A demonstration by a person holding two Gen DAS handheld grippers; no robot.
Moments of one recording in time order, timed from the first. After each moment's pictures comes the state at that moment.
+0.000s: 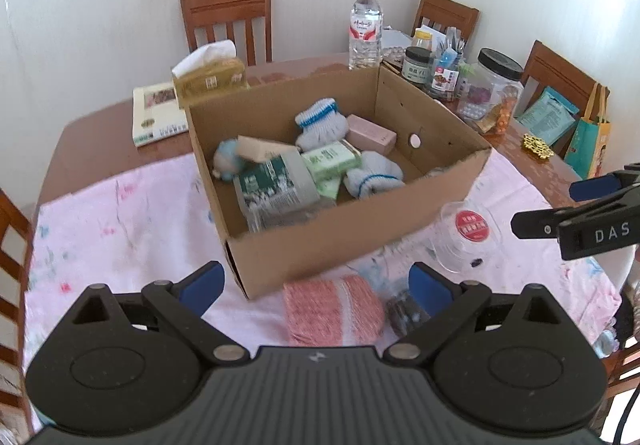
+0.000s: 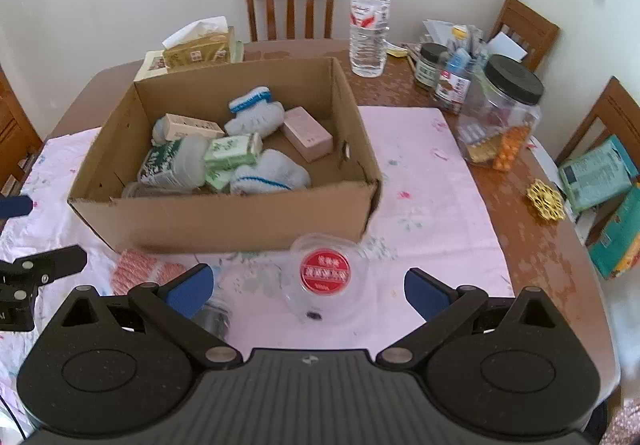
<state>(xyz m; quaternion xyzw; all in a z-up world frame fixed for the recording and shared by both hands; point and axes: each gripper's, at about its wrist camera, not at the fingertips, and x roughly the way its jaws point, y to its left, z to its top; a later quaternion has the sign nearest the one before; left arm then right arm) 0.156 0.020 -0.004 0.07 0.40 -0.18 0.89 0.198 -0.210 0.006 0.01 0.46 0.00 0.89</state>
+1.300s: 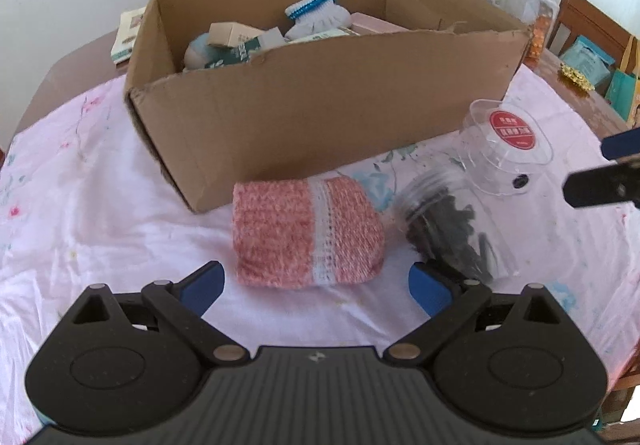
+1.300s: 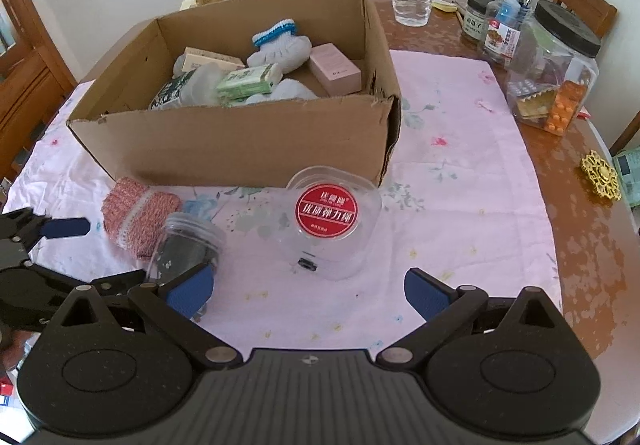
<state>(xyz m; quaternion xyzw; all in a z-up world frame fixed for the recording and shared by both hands) 0.160 -0.020 -0.106 0.09 0.46 -0.13 0.87 0.201 -0.243 -0.055 0.00 0.50 0.09 0.86</state>
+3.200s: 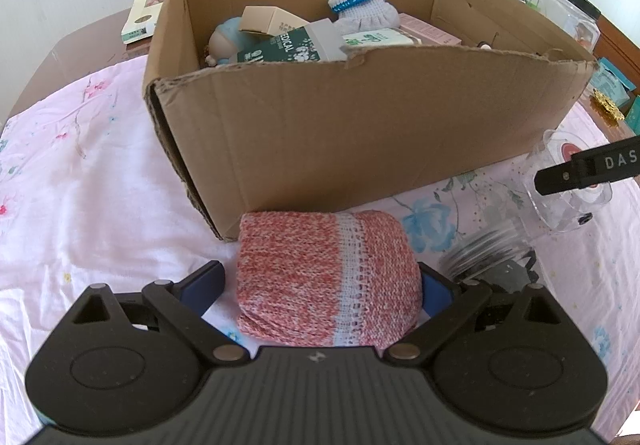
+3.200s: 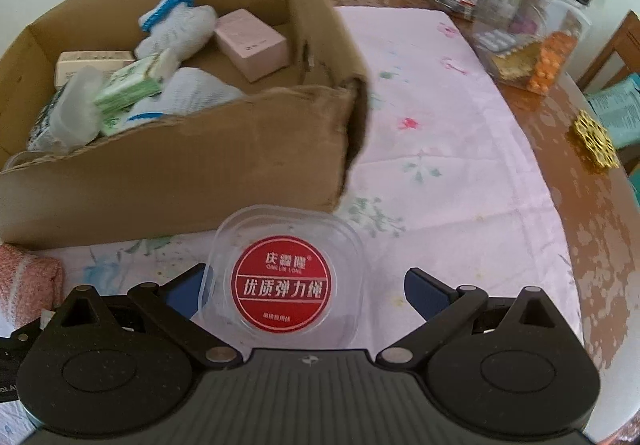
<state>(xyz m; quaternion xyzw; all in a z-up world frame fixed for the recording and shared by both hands) 0.207 0.009 -0.122 0.06 0.48 -0.12 0.87 0.281 -0.241 -0.108 0.03 0.54 -0.03 0.84</state>
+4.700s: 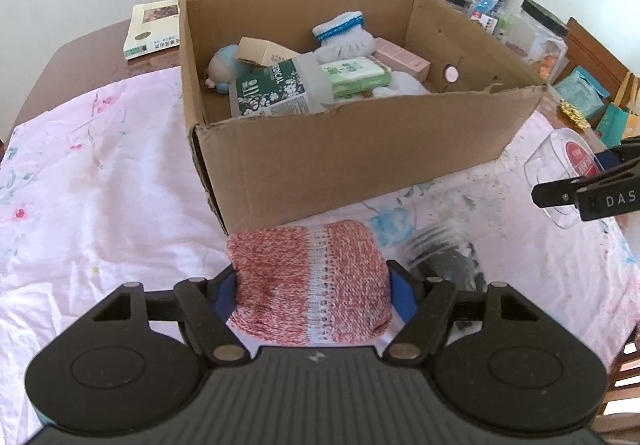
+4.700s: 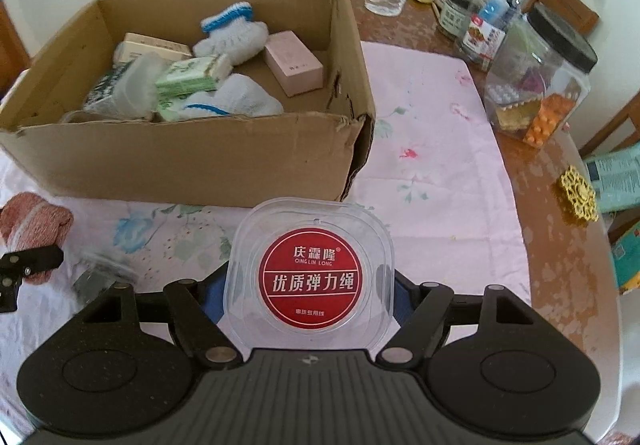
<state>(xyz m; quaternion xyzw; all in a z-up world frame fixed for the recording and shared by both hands) 0.179 0.018 -0.076 0.04 0.48 -0.15 0.87 0.251 -0.231 -0.061 -0.05 0.52 0.03 0.85</state>
